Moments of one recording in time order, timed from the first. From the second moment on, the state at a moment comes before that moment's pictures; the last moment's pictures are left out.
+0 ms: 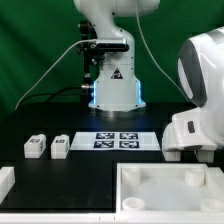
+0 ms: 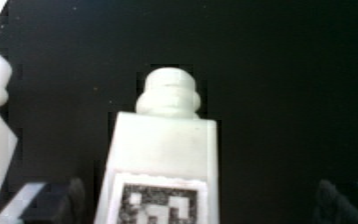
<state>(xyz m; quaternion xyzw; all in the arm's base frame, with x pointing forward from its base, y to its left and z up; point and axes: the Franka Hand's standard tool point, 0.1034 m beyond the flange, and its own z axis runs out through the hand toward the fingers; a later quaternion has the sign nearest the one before) 0.388 0.188 0.007 -0.90 -0.02 0.43 0.06</state>
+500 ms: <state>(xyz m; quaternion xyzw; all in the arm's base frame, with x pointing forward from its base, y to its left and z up) 0.388 0.188 0.007 -0.90 -0.02 0.43 0.06</state>
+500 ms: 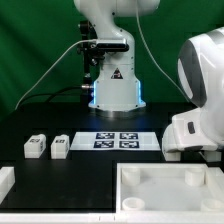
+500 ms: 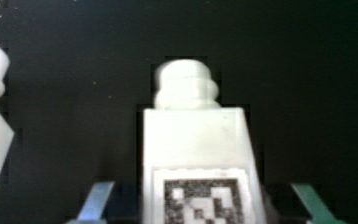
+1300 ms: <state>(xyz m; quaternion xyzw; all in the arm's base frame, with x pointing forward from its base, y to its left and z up) 0.400 0.181 0.020 -0.90 -0.04 0.43 0.07</state>
